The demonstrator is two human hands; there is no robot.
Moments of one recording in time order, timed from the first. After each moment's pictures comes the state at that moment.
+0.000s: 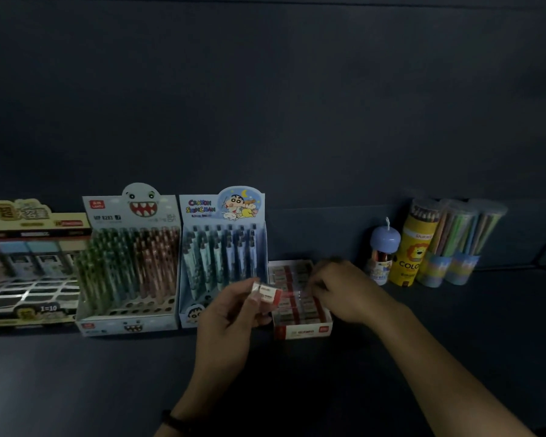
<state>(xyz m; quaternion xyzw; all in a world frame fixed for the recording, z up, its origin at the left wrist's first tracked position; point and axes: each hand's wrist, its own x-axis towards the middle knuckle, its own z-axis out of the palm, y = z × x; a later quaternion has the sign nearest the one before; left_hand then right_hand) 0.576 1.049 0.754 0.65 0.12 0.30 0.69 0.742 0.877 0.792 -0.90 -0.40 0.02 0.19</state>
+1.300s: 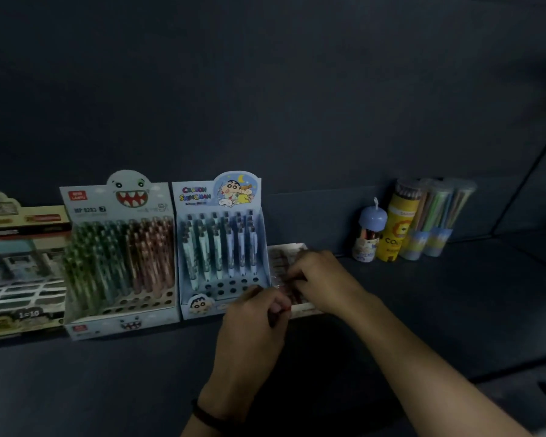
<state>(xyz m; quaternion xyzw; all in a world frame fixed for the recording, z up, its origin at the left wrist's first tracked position) 0.569 1.053 0.741 0.89 0.02 0.27 0.36 0.706 0.914 0.778 -0.92 -0.34 0.01 0.21</state>
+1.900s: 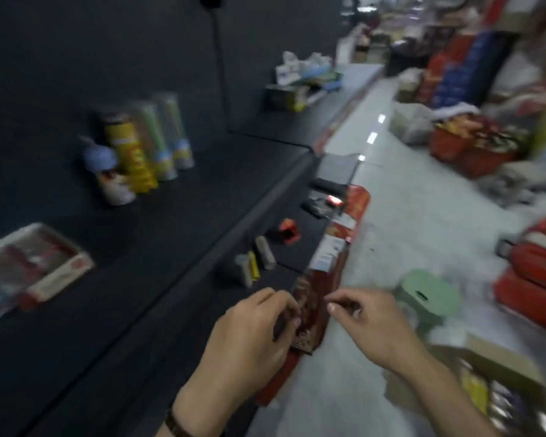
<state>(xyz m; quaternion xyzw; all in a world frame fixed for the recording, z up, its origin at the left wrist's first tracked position) 0.452 0.832 0.723 0.87 -0.42 0.00 0.27 0.356 0.610 0.675 -0.90 0.18 -0.12 0.38</state>
